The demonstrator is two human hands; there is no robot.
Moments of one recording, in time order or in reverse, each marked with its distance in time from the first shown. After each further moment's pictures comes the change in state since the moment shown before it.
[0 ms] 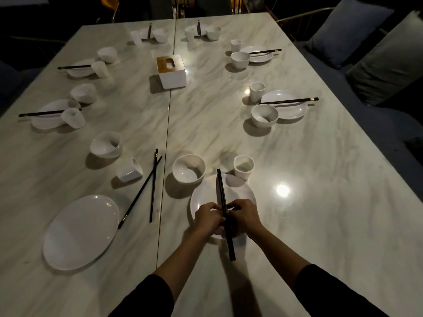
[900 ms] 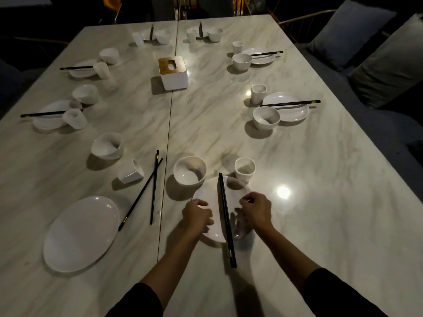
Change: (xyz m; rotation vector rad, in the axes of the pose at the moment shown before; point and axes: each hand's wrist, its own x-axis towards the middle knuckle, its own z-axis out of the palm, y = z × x) left_hand 0.012 -0.004 -0.020 -0.122 0.234 -0.008; right_hand 0.002 -0.007 -0.024 0.173 0.241 0.095
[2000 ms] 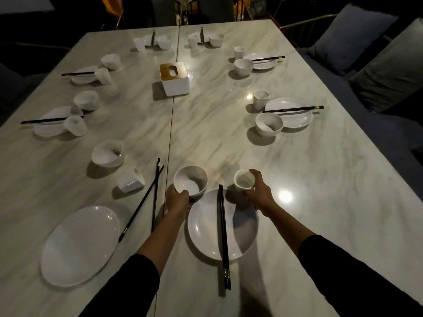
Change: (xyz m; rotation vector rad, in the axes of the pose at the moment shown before) left_hand 0.057 0.039 -0.039 -0.326 0.041 0.006; right_hand 0.060 -0.035 -0.016 0.046 -0.220 -0.036
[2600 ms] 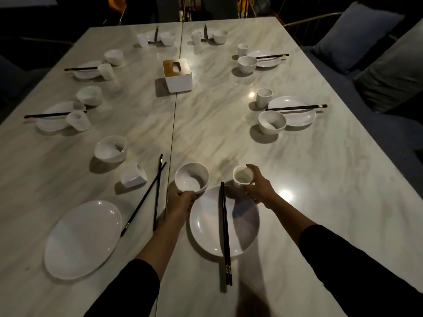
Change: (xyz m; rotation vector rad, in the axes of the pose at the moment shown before) left_hand -0.009 -0.011 -0.010 0.015 -0.013 0.019; right_hand 0.010 -0.009 -0.003 -0.062 -0.117 0.003
